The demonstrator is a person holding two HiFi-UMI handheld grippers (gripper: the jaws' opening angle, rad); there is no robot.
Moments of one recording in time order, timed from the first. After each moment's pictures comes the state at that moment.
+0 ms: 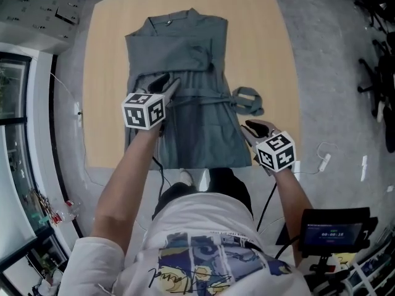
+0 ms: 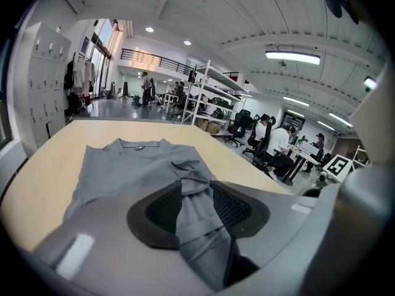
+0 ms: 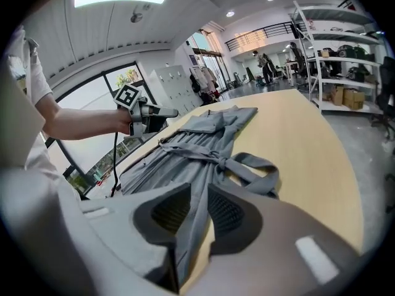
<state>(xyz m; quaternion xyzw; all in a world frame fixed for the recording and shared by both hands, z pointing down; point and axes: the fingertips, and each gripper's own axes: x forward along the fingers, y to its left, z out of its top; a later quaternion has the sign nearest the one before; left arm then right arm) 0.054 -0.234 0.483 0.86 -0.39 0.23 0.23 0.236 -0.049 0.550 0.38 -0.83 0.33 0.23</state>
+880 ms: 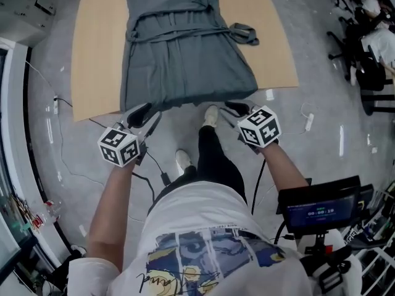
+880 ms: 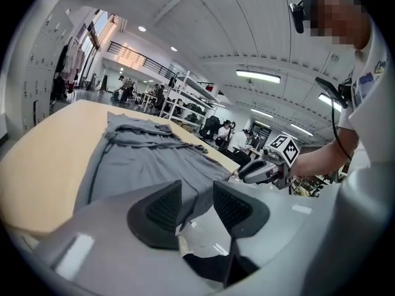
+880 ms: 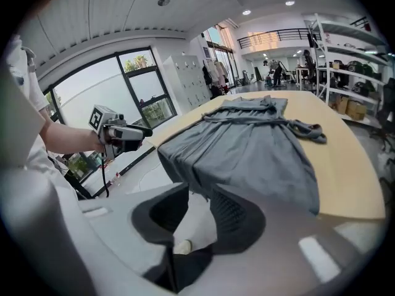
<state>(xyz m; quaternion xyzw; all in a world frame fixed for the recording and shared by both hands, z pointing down) -0.106 0.081 0.497 0.91 -0.27 0.17 0.25 0.095 0.136 0.543 0.38 -0.83 0.30 0.27</state>
